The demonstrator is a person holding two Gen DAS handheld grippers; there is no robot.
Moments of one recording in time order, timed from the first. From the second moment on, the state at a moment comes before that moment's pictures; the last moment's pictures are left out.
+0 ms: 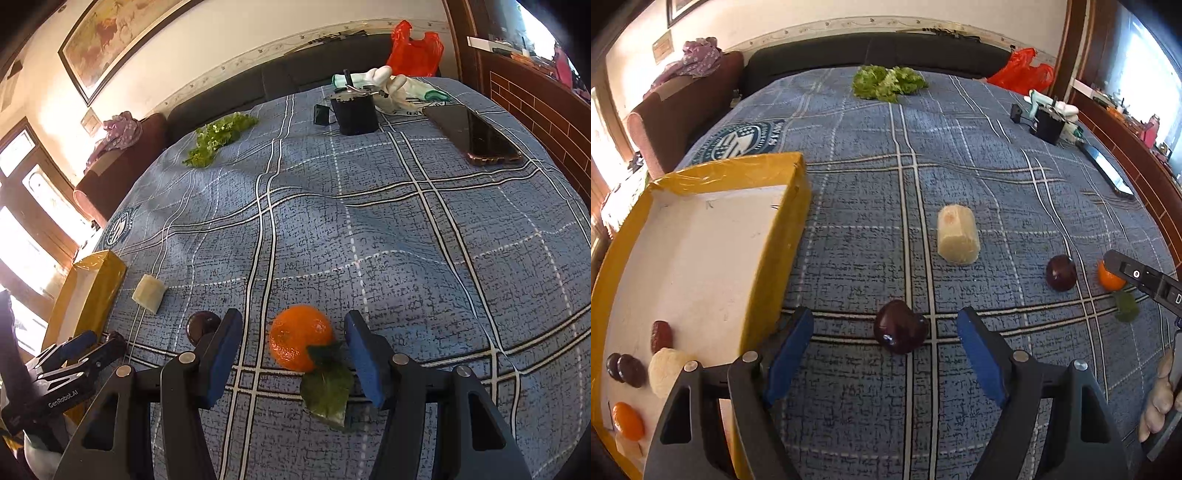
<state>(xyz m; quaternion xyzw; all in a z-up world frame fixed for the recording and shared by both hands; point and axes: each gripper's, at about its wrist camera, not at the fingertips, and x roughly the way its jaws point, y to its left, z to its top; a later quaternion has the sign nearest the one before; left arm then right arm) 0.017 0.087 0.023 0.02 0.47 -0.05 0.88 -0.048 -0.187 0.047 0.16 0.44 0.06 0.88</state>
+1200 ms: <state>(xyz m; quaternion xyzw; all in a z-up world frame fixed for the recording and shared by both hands) -0.076 0.136 0.092 -0.04 0.38 -0.04 0.92 -0.107 -0.140 0.106 0.10 0.38 0.08 0.92</state>
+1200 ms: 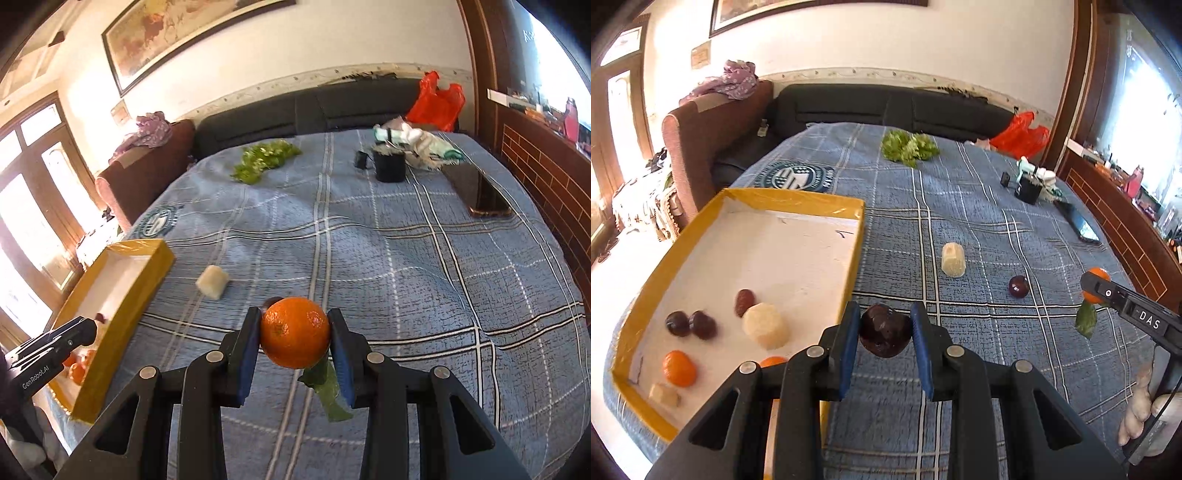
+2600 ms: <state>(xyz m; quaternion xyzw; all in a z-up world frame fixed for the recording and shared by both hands) -0.129 0.270 0.121 -0.10 0.34 0.08 0.93 -0.158 0.032 0.151 0.01 0.36 0.23 0.90</state>
